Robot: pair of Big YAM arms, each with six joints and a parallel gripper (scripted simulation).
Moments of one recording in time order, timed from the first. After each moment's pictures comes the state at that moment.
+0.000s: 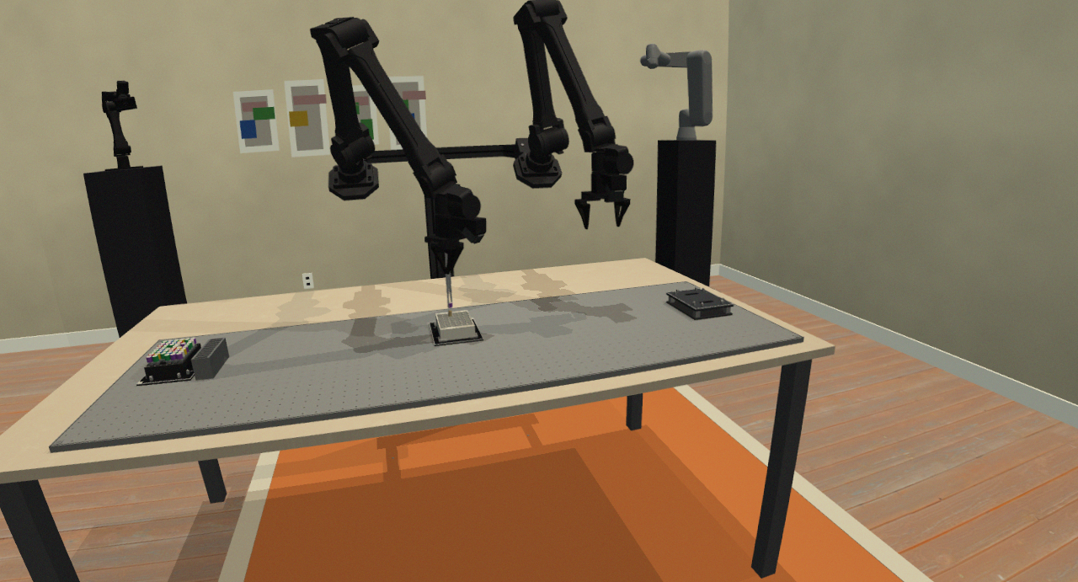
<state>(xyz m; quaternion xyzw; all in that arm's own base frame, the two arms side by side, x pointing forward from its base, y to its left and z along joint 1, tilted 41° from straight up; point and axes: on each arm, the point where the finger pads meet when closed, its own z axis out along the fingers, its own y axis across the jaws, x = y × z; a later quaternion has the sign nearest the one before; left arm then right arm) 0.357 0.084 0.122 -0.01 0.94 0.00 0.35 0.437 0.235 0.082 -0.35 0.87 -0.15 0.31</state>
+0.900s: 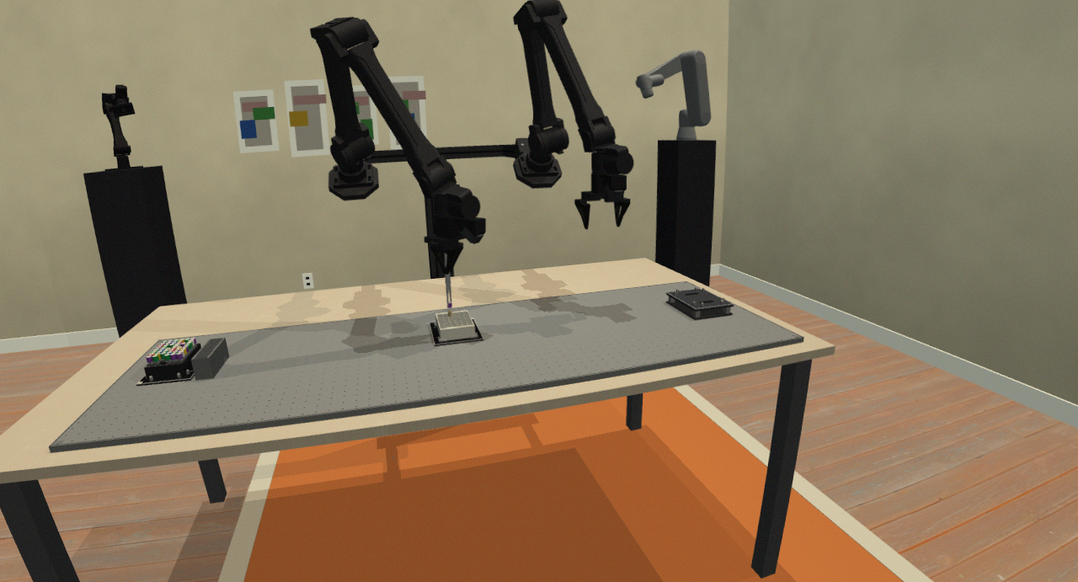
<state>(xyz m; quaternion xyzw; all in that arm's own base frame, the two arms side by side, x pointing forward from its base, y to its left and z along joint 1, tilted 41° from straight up) 0.357 0.084 0.122 -0.01 0.94 0.00 0.35 0.436 0.234 0.080 -0.35 0.87 -0.15 0.30</state>
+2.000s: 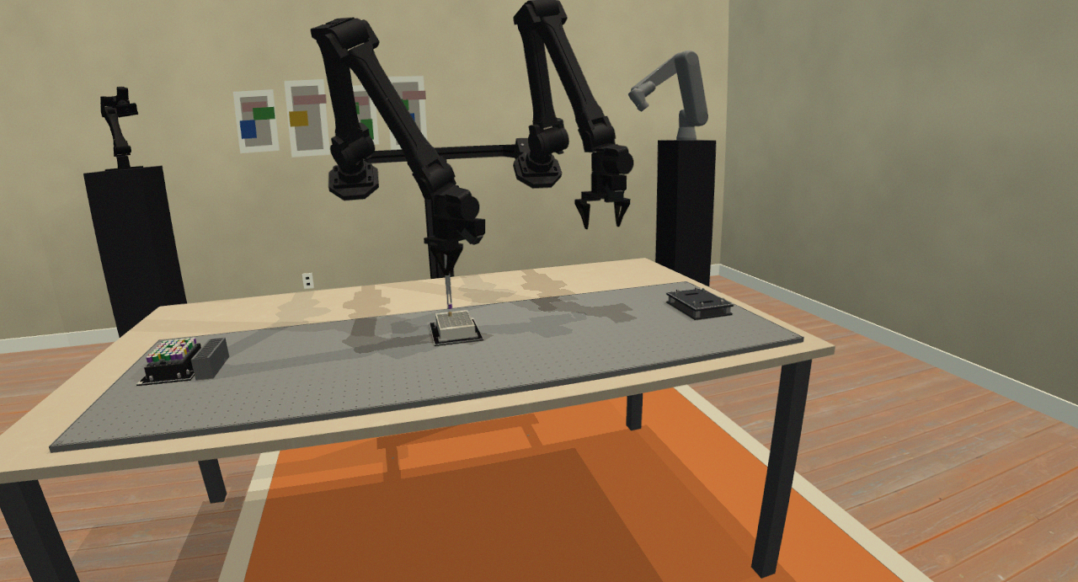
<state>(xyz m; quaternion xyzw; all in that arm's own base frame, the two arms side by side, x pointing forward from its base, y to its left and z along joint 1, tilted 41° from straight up) 0.357 0.084 0.122 -0.01 0.94 0.00 0.35 0.439 0.233 0.078 -0.35 0.87 -0.15 0.31</state>
